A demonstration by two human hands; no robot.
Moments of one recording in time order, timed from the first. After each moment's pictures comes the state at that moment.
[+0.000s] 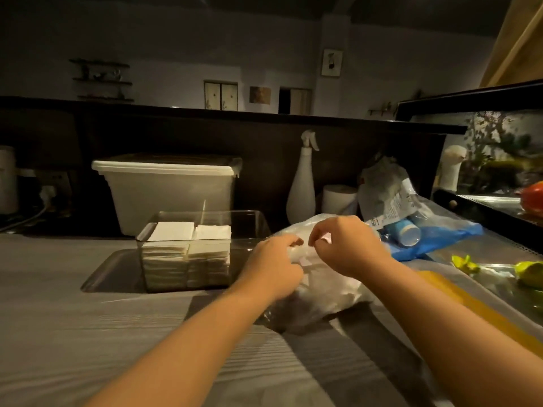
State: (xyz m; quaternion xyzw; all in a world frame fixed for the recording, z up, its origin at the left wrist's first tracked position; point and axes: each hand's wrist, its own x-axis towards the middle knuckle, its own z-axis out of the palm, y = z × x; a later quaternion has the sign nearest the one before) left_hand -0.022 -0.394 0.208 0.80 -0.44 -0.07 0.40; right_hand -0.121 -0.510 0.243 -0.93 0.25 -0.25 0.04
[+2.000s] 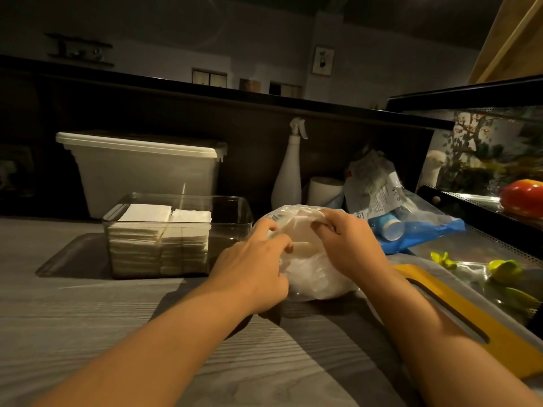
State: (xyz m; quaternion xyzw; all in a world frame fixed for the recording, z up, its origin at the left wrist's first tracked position) left_hand -0.028 -0.383 0.195 0.81 -0.54 0.08 0.22; right_hand -0.134 -0.531 0.214 -0.89 0.26 -0.35 0.14
